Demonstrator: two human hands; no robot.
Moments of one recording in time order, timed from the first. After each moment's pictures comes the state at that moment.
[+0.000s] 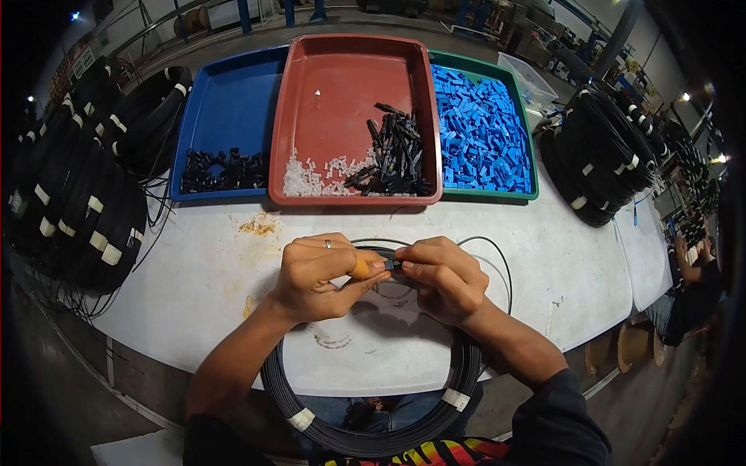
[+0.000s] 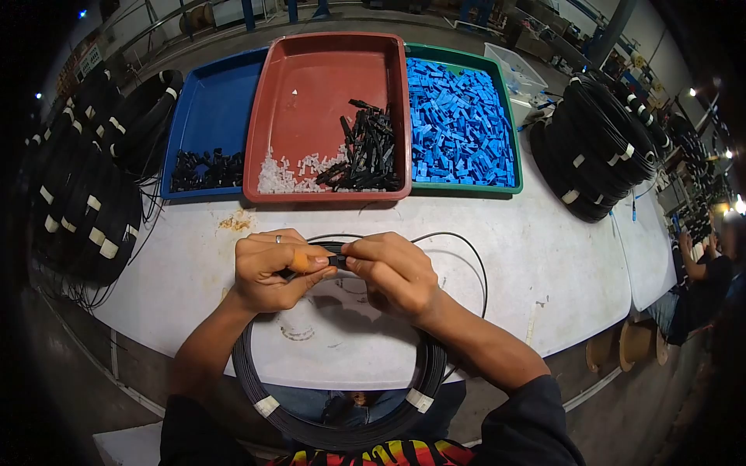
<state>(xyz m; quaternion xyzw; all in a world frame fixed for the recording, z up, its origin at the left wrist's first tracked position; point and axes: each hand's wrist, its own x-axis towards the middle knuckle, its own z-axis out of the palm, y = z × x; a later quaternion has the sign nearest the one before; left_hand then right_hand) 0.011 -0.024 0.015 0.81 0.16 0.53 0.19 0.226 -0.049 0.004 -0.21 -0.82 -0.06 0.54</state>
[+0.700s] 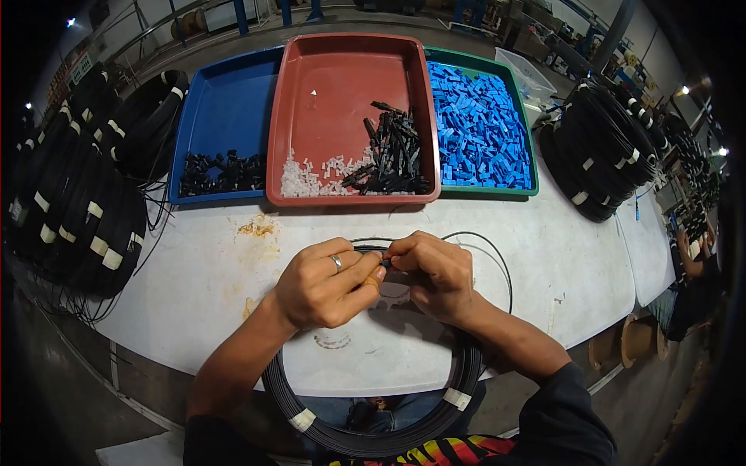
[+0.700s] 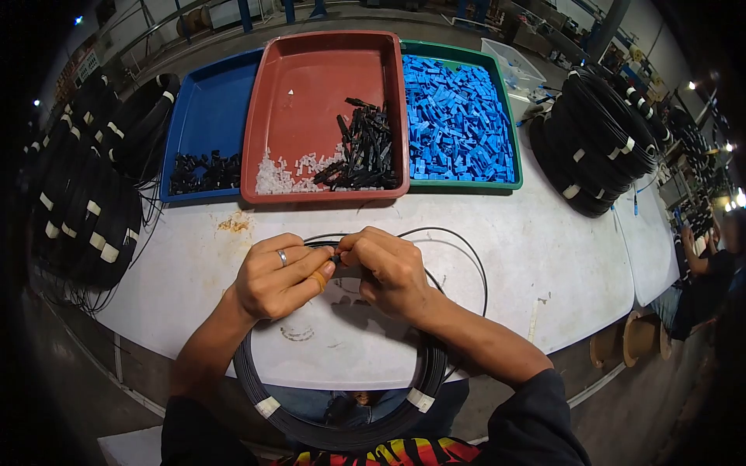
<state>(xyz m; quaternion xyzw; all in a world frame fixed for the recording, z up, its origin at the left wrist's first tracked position) 0.011 -0.021 0.014 0.89 0.07 0.44 -0.12 0.223 -0.054 0.004 -0.31 -0.82 0.10 0.48</state>
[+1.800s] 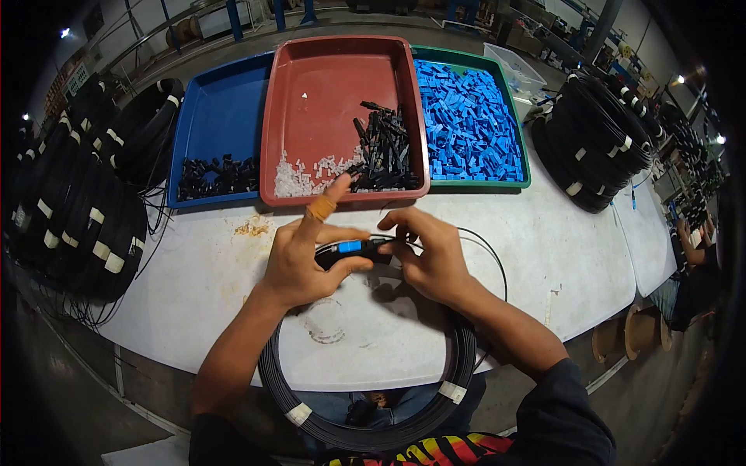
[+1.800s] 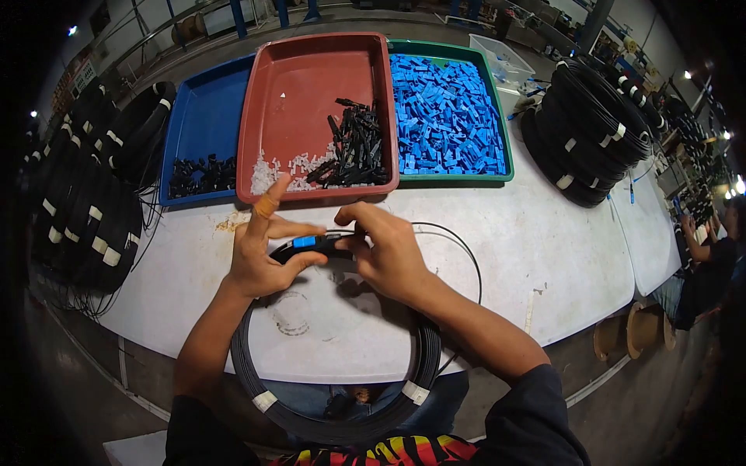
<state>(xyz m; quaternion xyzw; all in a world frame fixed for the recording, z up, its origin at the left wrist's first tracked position) 0.004 -0.013 0.008 0.85 0.24 0.44 0.17 0.227 -0.046 0.003 -0.42 -0.76 0.18 0.46</state>
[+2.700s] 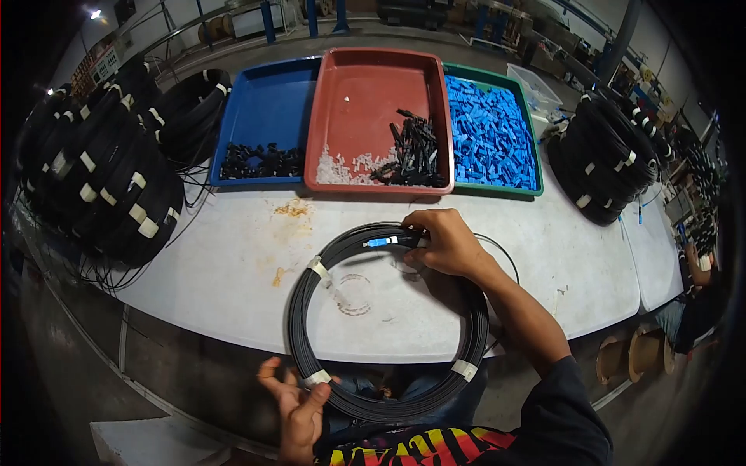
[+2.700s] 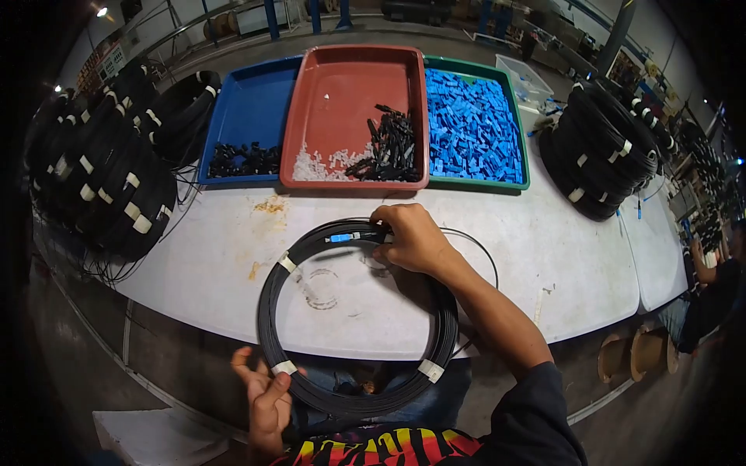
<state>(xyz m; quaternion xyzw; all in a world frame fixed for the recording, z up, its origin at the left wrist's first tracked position) -0.035 -0.279 -0.035 0.22 0.43 0.64 0.59 0.229 -0.036 0.016 -0.49 -0.81 0.23 0.22</state>
